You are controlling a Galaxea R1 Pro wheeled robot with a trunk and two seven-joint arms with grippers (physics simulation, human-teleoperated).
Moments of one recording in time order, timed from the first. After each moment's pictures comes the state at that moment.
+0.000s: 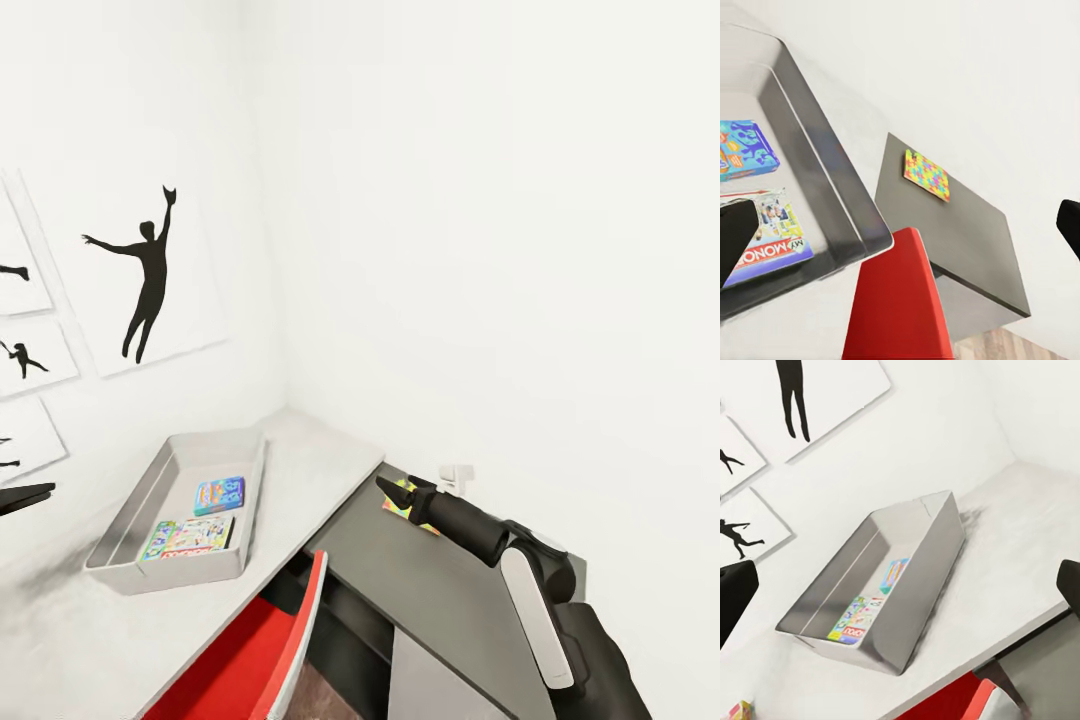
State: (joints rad) left arm -0.71 0.82 0.35 -0.58 0.08 0.65 -1.57; right arm -0.33 0.05 0.06 -1.56 -0.44 0.63 0.46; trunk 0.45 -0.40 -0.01
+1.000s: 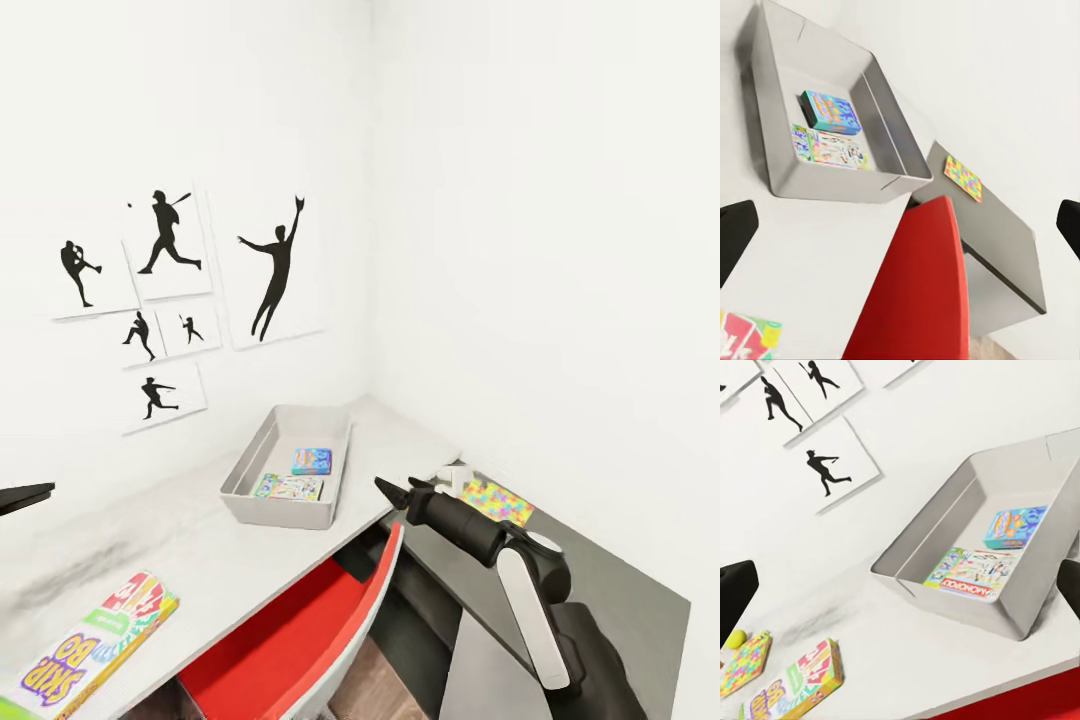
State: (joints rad) left arm -0.71 0.82 0.35 -0.58 0.08 0.65 -1.57; right arm -0.33 0.05 0.07 -1.56 -0.44 0.63 0.43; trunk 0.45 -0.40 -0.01
